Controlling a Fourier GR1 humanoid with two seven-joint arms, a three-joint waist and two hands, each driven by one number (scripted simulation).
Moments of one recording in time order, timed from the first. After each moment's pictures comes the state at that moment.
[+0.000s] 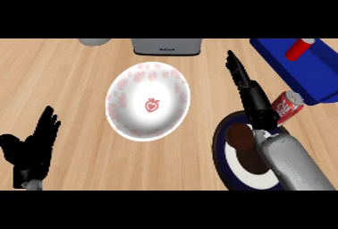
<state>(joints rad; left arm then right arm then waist) 0.08 0.31 -0.02 -1.57 0.16 0.30 0.18 -0.42 -0.30 0.34 -1.39 -0.14 -0.24 -0.15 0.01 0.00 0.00</state>
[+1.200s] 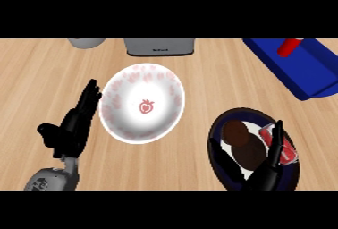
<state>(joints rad) -0.12 0.22 -0.17 -1.58 0.11 0.21 0.08 0.14 -0.03 0.41 -1.62 0.34 -1.19 -0.16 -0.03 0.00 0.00</state>
